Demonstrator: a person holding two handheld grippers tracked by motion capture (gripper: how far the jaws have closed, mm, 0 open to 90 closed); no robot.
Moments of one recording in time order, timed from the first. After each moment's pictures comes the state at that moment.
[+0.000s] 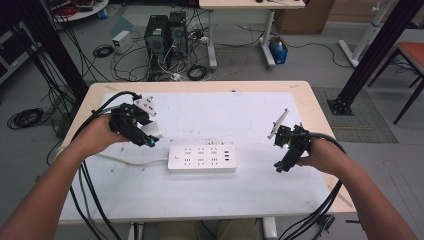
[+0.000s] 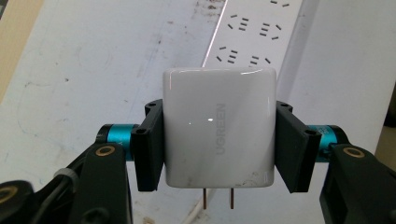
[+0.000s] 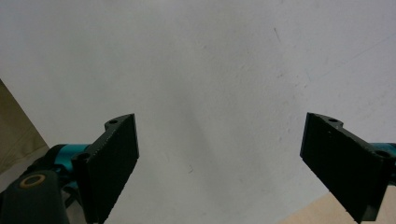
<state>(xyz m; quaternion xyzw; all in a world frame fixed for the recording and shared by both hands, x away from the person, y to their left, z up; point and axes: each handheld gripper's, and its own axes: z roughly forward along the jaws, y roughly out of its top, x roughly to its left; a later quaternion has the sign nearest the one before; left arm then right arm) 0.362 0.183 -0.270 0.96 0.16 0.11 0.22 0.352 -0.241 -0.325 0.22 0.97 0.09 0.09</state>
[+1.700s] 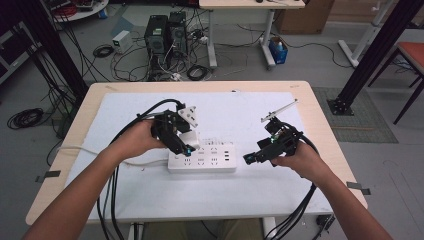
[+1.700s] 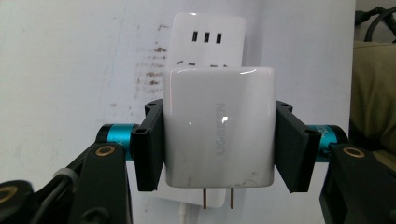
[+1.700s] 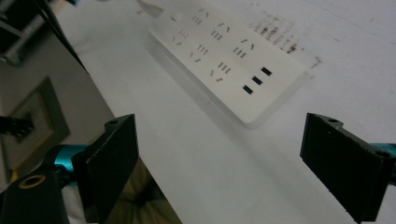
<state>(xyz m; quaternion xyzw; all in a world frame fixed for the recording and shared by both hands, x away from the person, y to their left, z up) 0.360 0.087 -0.282 0.97 0.07 0.07 0.24 0.338 -0.210 -0.306 0.36 0.86 0.35 -0.06</state>
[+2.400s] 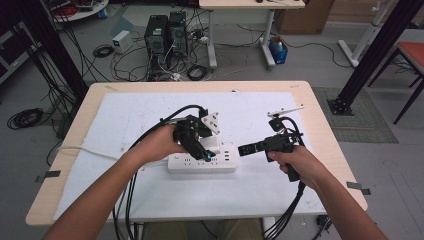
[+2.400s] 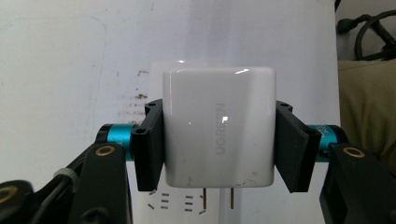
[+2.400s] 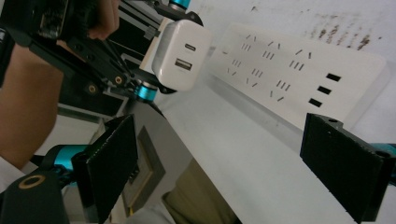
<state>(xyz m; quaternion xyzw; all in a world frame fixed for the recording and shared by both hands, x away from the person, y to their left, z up) 0.352 0.041 -0.288 0.96 0.03 0.07 0.26 0.348 -0.216 -0.324 0.44 0.75 0.44 -0.22</state>
